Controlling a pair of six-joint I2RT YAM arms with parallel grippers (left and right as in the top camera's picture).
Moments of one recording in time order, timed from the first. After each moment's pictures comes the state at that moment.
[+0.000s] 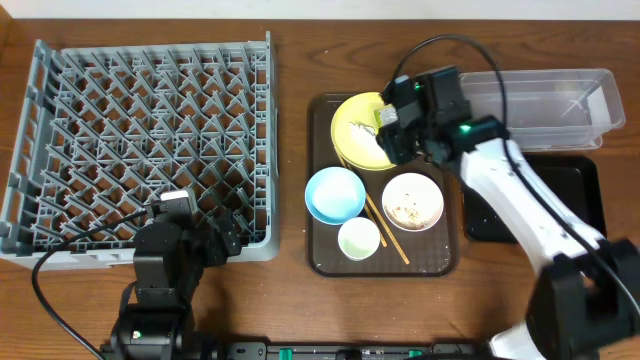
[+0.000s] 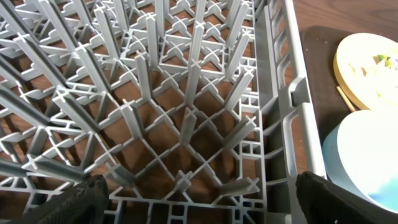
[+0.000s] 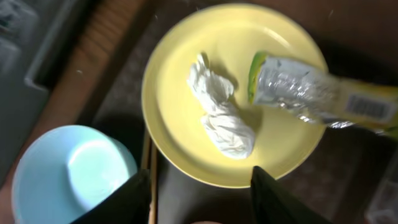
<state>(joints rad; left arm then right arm) -0.02 0.52 0.48 -0.61 0.01 -0.22 0.35 1.72 1.27 -0.56 -0.20 -0.04</state>
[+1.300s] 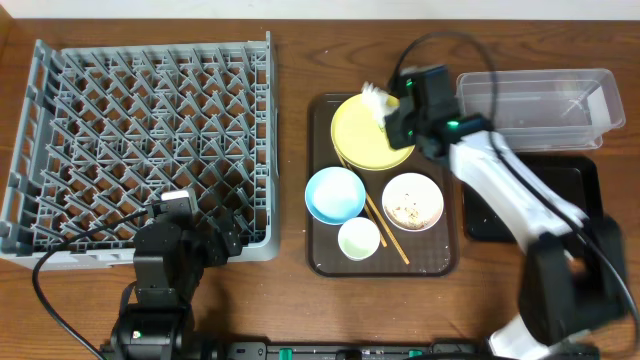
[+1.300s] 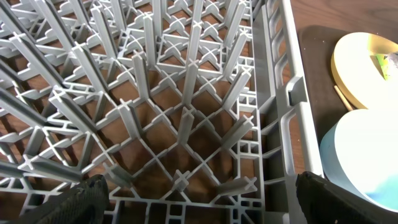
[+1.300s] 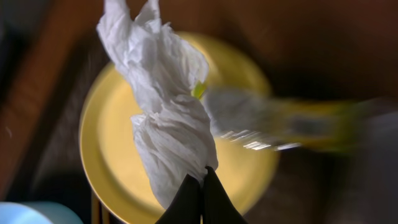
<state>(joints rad) -0.02 0.52 0.48 -0.61 0.01 -0.22 0.33 1.72 1.27 -0.41 0.01 0.07</state>
